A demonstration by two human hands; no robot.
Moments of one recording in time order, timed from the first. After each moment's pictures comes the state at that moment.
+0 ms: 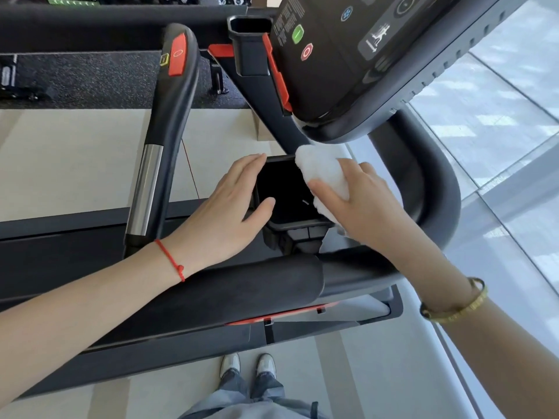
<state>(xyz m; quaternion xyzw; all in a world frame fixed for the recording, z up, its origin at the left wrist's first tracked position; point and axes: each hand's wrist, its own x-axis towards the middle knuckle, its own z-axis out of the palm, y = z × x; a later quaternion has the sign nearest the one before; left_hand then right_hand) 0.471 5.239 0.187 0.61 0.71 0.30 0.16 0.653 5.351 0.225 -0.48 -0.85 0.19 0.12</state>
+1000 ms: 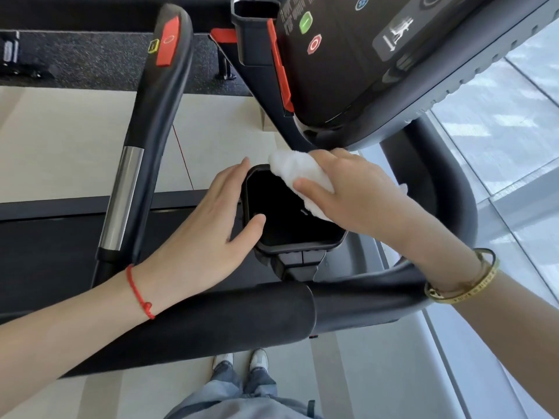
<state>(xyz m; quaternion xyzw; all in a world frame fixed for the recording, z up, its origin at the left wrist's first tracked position) 0.476 5.235 0.190 0.57 0.73 0.32 0.20 0.624 5.387 0.246 -0.35 -0.93 0.09 0.02</state>
